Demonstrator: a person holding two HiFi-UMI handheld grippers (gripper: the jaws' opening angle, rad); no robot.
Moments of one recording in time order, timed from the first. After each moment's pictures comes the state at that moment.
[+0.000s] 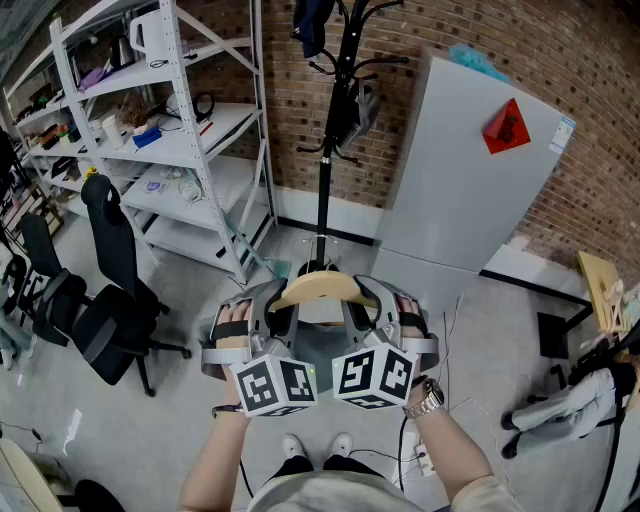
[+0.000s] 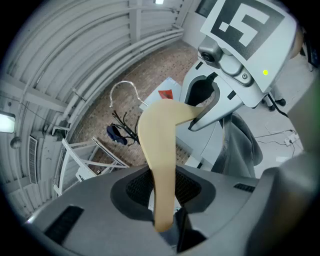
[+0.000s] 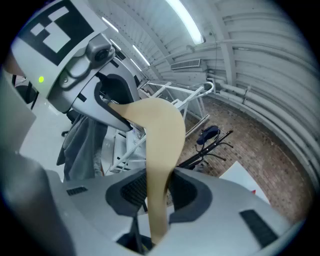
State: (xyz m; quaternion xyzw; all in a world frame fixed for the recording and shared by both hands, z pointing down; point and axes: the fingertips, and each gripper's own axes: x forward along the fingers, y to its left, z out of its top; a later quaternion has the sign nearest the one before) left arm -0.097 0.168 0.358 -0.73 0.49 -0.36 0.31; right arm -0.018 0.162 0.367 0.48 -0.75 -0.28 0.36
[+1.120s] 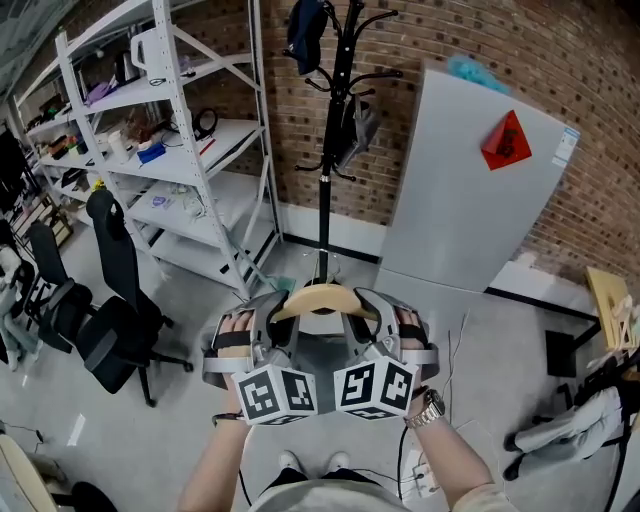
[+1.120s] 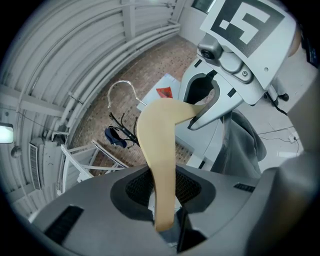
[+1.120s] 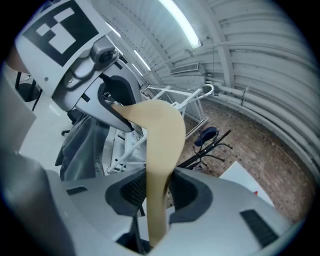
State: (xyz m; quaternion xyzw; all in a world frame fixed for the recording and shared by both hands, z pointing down) left arm -0.057 0.139 0.359 -0.71 0.49 -0.39 0.32; right arm 0.020 0.134 0.366 0.46 -0.76 -0.29 0.34
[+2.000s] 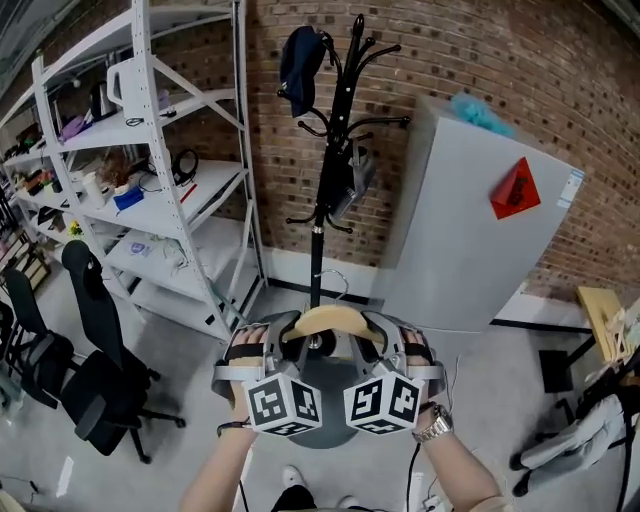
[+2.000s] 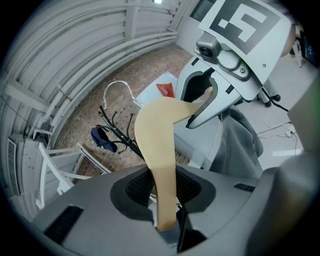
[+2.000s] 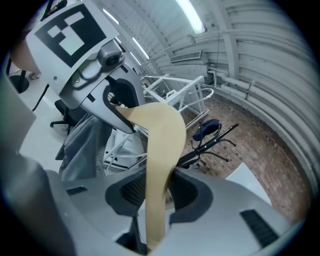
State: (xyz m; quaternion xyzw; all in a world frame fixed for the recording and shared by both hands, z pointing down) left arm -0.078 -0.010 0.364 -0.76 0.43 -0.36 0.33; right arm -0.003 -0.002 0.366 0.49 -0.73 -0.29 0.37
